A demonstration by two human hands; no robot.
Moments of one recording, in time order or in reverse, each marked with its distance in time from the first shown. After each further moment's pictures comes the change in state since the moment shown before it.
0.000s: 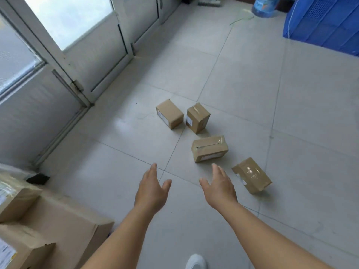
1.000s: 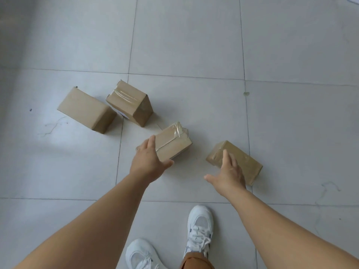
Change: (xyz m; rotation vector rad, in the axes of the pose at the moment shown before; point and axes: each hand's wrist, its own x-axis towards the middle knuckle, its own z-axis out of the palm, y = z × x) left_hand 0.307 0.146 0.232 0.387 -0.303 0.281; right_hand 0.286 0.215 0.020 0.094 -0.059 0.484
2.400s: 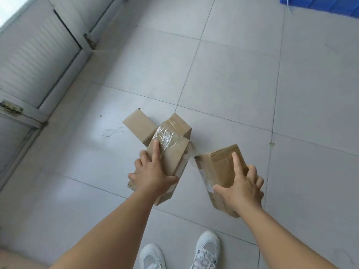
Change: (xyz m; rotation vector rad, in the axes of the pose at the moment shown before) left_hand -0.094 -0.017 -0.127 0.011 0.263 -0.310; right_hand -0.096 -0.106 -0.086 -0.119 0.192 -0.224
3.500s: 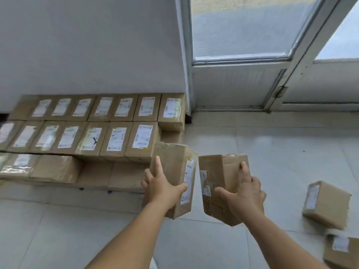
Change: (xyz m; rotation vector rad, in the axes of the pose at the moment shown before) left_hand -0.292 -0.358 -0.039 -0.872 0.451 -1.255; right_hand -0.307 -0.281 0.162 -0.317 -0.539 -1.023
